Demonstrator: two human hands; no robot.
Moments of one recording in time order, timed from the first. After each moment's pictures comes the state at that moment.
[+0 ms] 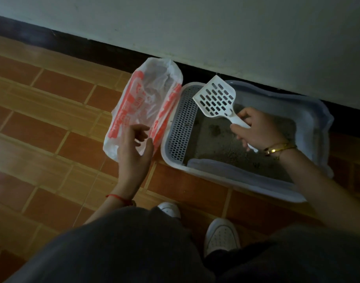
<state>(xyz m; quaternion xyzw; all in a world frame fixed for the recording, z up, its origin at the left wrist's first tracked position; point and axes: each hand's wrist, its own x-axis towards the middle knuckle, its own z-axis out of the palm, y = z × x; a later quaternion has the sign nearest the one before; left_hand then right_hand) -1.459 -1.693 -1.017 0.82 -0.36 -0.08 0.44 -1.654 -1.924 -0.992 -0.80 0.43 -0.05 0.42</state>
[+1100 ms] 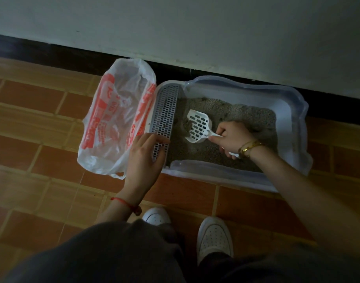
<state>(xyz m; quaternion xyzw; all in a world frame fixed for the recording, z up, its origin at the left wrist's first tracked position) -1.491 -1.731 -1.037 0.79 -0.51 -0.15 0.33 -1.662 -1.919 -1.027 -0.75 0.49 0.07 0.43</state>
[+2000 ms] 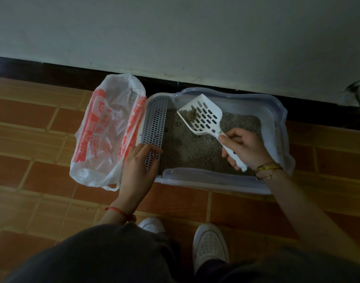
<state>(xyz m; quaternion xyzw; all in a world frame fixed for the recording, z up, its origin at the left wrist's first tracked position) -1.495 -1.732 -1.034 0.78 -0.50 -0.18 0.32 -1.713 -1.905 -0.995 -0.60 0.48 -0.15 0.62</state>
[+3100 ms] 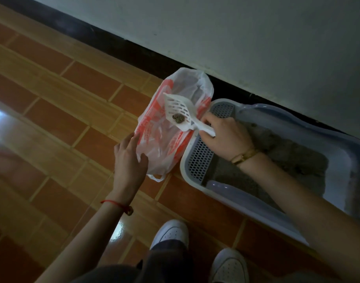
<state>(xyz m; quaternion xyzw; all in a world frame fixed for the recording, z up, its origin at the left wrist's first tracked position) -1.411 -1.667 -1.036 0.93 -0.25 -0.11 0.24 -1.526 -1.889 -0.999 -0.95 0.20 -0.05 0.23</state>
